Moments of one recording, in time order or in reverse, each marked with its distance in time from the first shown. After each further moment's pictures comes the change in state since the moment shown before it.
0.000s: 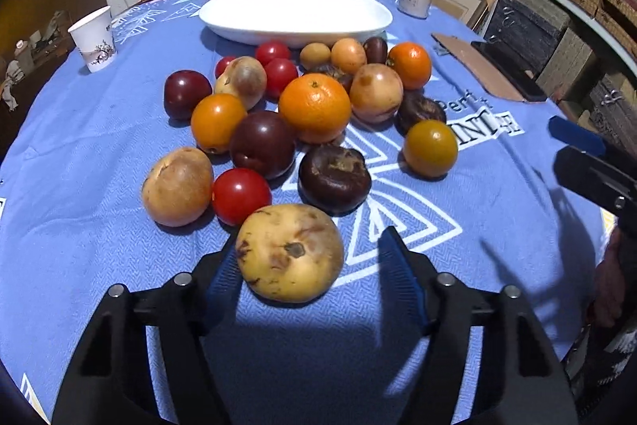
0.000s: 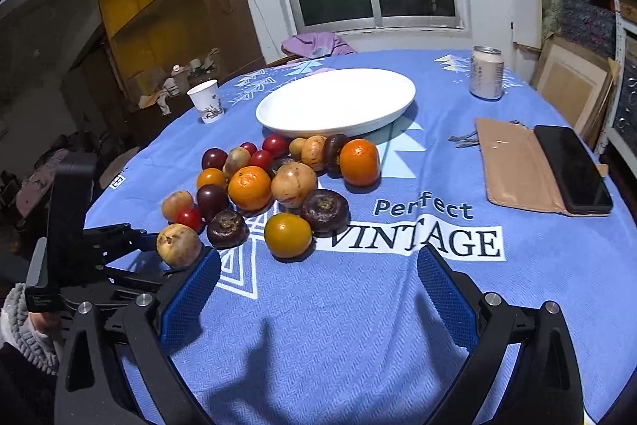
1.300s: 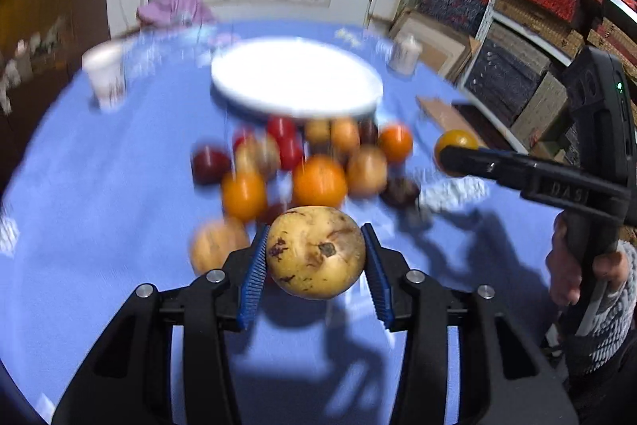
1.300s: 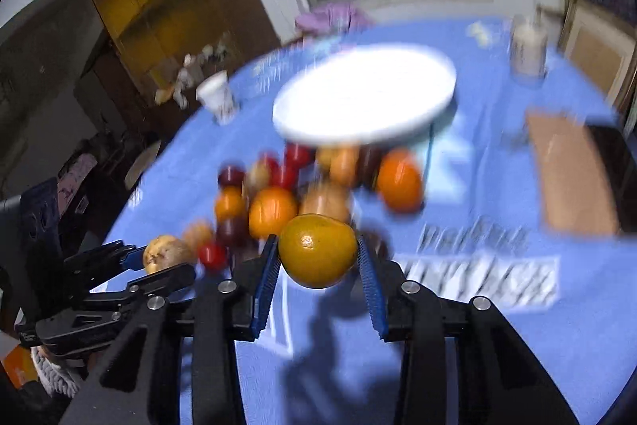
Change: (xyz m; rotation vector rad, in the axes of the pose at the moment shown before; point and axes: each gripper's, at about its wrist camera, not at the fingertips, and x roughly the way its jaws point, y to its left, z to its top) left arm -0.053 0.021 0.045 -0.030 -0.149 -0.062; right arm 0.032 0.003 0.075 0.045 0.063 0.076
